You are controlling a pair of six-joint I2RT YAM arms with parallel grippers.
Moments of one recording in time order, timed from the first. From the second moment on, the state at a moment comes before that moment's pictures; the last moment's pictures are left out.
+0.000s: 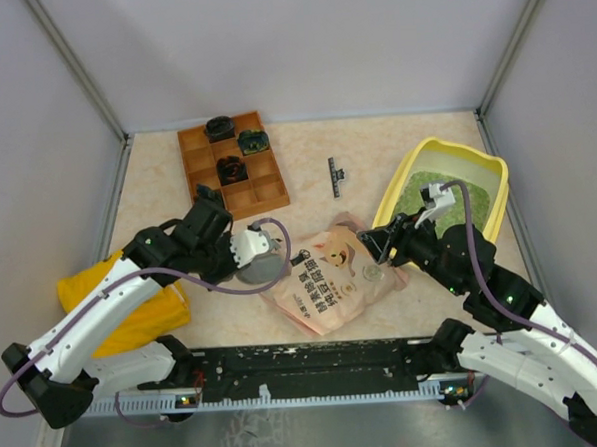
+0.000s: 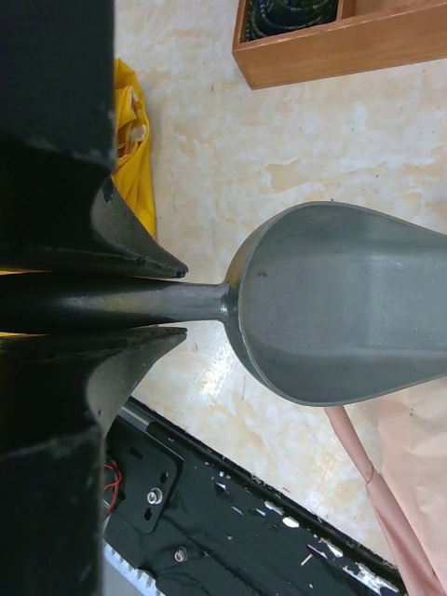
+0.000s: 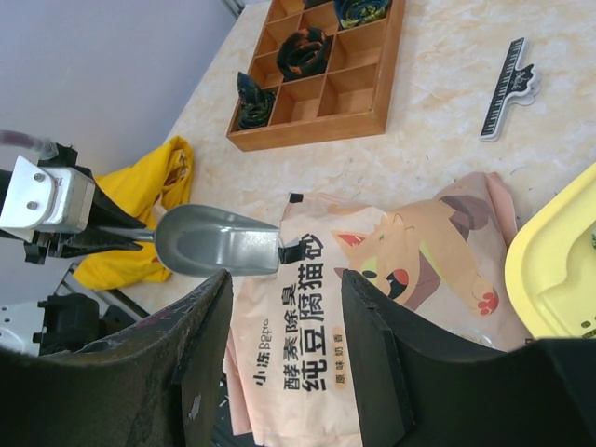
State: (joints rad) left arm -0.74 1.07 1.13 -1.13 0.05 0.50; right arm 0.81 0.54 0.82 -0.46 0.18 0.54
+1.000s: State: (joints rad) left arm -0.74 1.28 1.03 -0.76 0.18 0.61; right arm 0.81 0.50 0.82 -0.48 0.18 0.55
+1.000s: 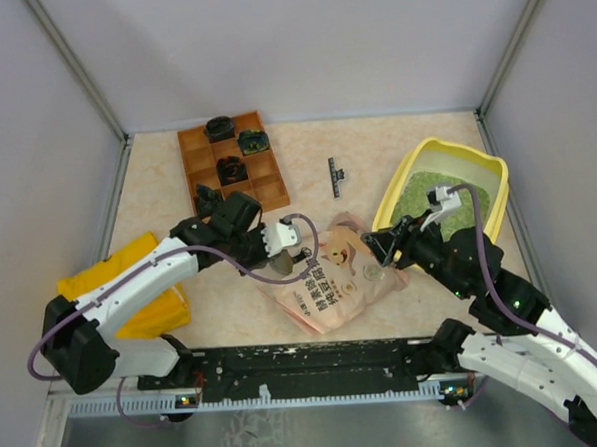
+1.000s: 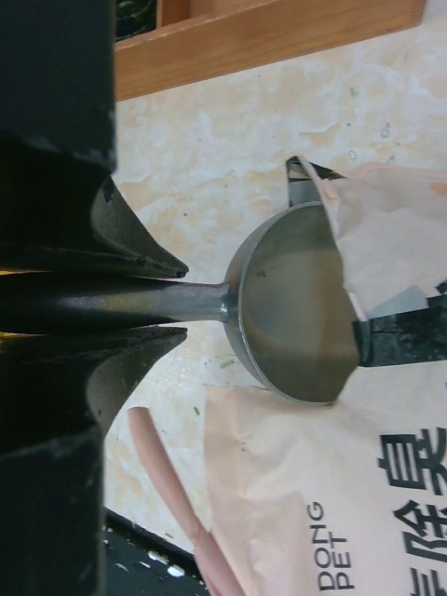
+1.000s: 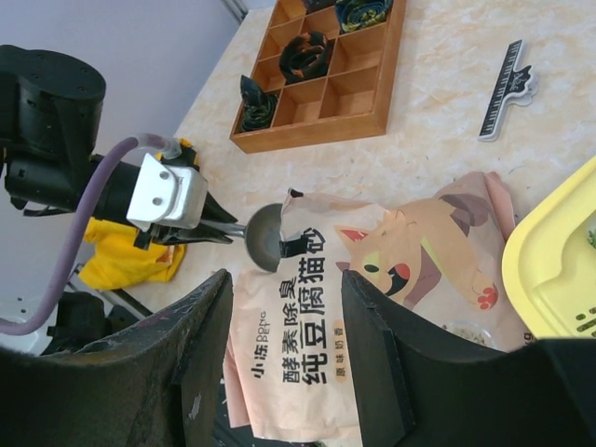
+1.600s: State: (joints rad) left arm -0.76 1.43 1.02 -0.56 0.27 0.56; right arm 0.81 0.47 0.82 -0.49 0.19 0.55
